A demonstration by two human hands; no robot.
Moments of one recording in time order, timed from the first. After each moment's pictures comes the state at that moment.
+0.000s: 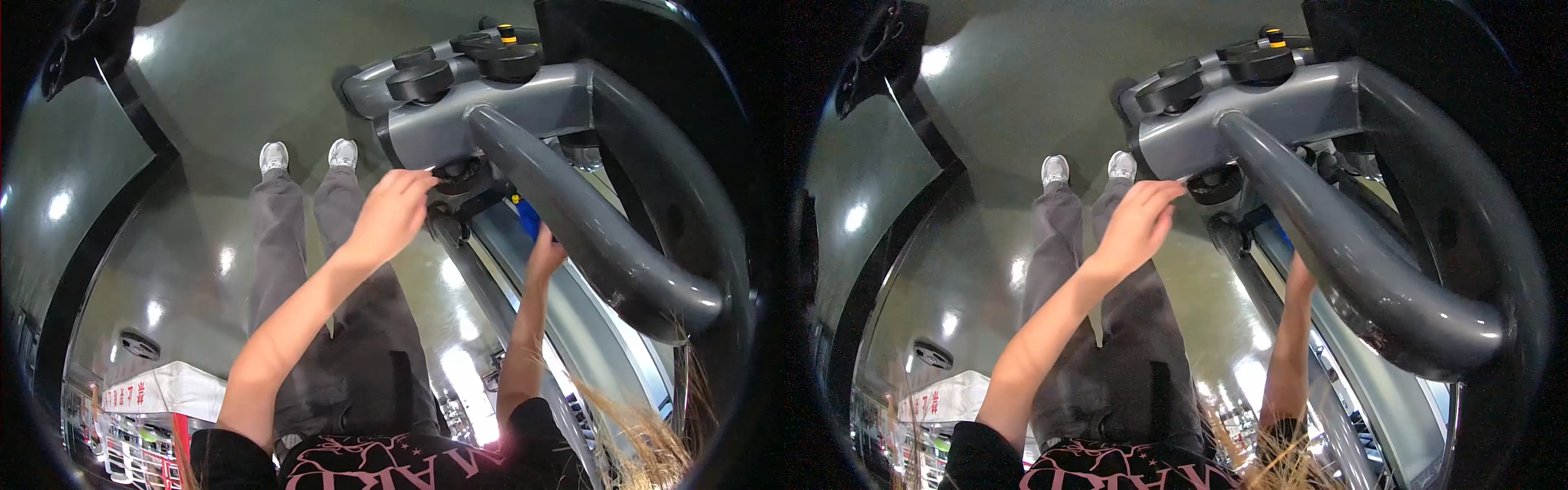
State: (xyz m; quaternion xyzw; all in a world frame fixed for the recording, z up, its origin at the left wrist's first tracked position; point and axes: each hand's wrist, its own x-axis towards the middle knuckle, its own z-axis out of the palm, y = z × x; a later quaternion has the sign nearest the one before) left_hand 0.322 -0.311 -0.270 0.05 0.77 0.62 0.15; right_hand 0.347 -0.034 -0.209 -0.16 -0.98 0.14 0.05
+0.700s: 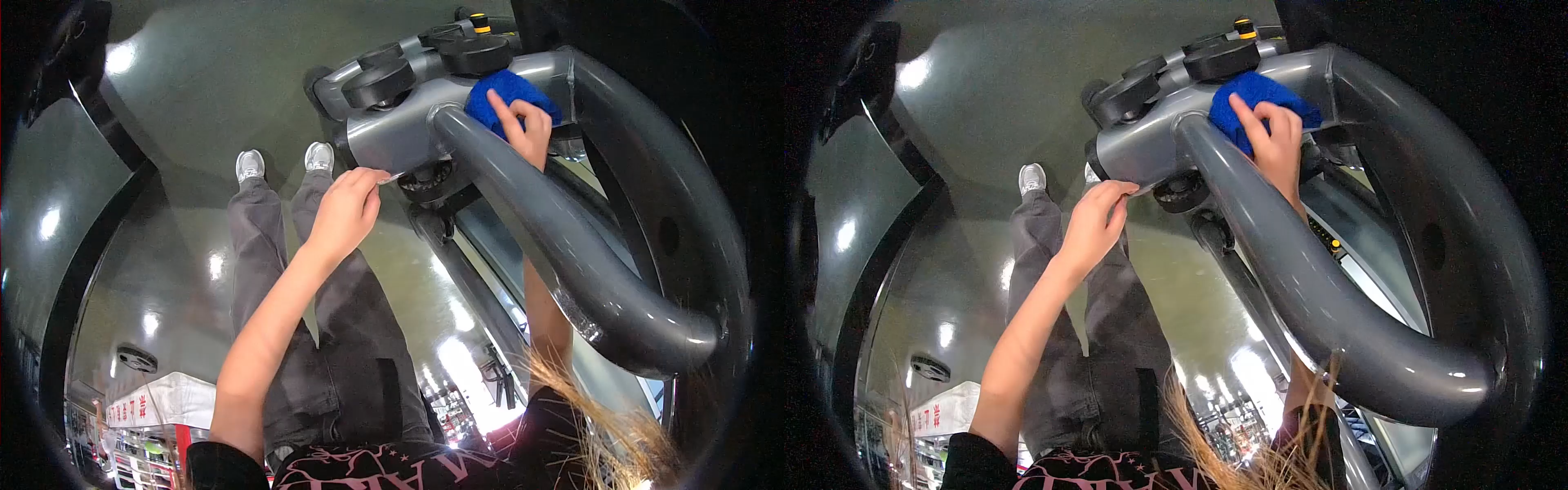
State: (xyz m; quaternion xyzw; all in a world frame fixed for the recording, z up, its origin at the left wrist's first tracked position) left_hand 0.308 -0.308 -0.295 0.00 0.78 0.60 0.20; right_hand 0.198 -0.072 -0.236 0.25 -0.97 0.09 -0.01
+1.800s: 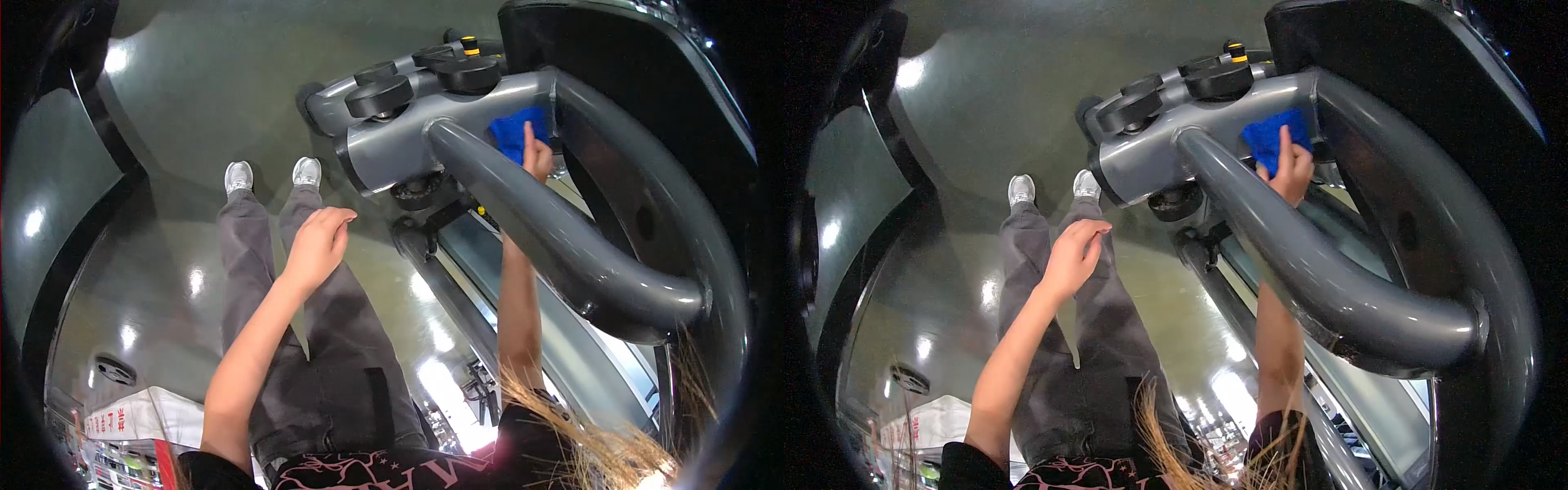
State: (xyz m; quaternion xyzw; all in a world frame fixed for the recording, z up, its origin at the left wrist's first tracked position) left_hand 0.360 -0.336 -0.297 -0.02 0.77 0.60 0.22; right_hand 0.225 -0.026 -0.250 0.07 -1.00 0.04 0.06
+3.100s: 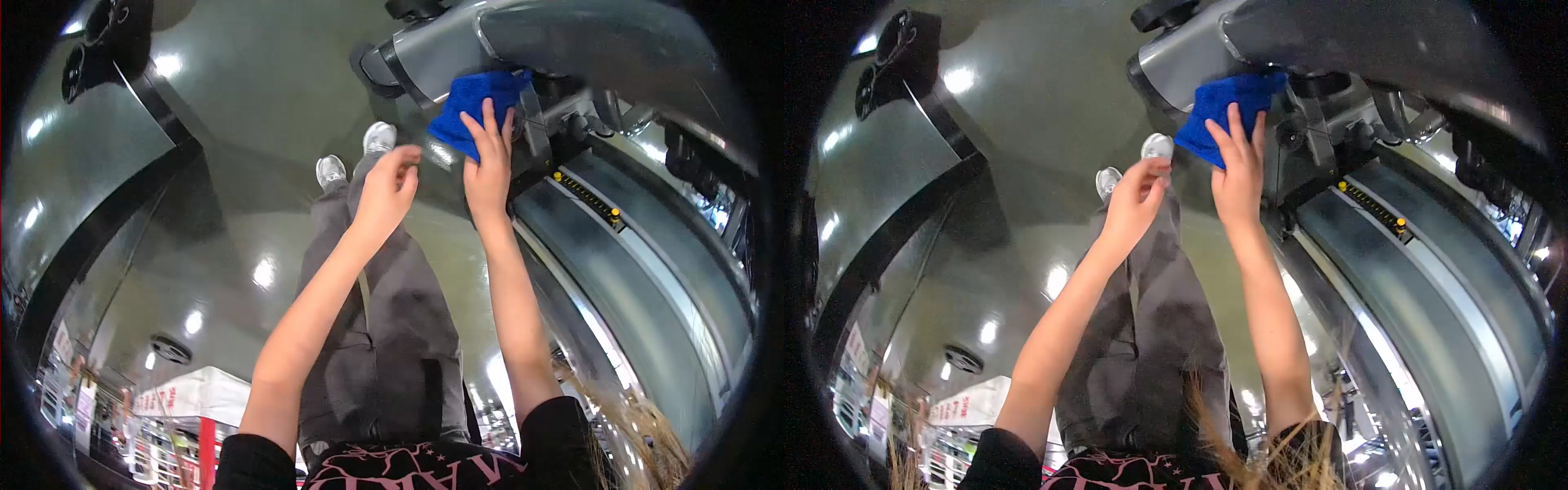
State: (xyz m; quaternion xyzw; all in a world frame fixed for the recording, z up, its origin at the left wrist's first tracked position) left_hand 0.426 -0.304 -0.317 -0.12 0.69 0.68 0.21; right_hand 0.389 -0.143 -0.291 0.07 -0.97 0.25 0.02
